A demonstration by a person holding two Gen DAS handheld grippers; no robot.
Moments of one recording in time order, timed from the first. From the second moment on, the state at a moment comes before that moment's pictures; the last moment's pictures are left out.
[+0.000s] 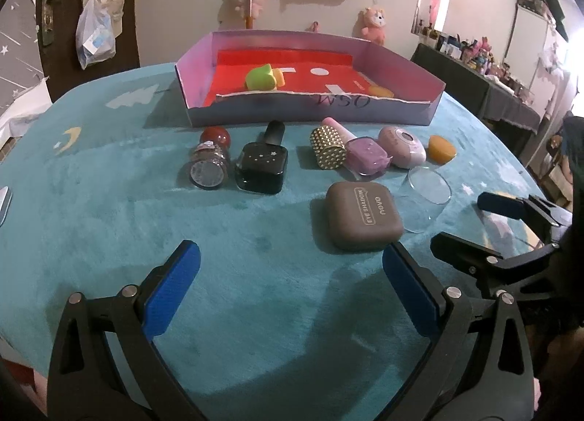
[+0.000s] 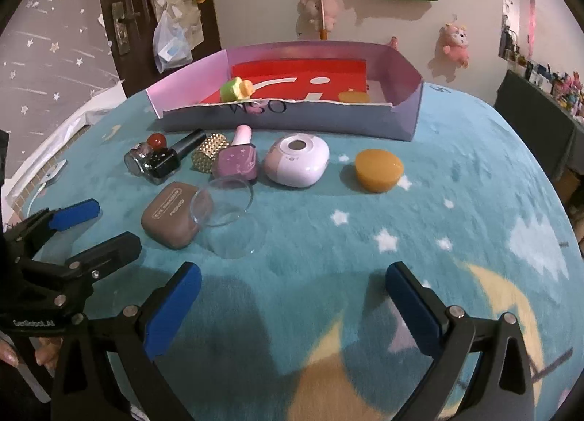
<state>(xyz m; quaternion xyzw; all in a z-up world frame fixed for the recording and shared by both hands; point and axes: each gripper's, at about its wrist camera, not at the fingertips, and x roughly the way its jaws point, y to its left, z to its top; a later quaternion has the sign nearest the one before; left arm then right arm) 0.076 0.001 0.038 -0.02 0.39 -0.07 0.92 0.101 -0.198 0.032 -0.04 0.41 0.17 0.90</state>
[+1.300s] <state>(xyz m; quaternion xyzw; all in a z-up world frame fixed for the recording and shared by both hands) 0.123 -0.031 0.033 0.02 0.45 -0.10 0.89 0.129 -0.256 0.038 -0.04 0.44 0.16 0.88</state>
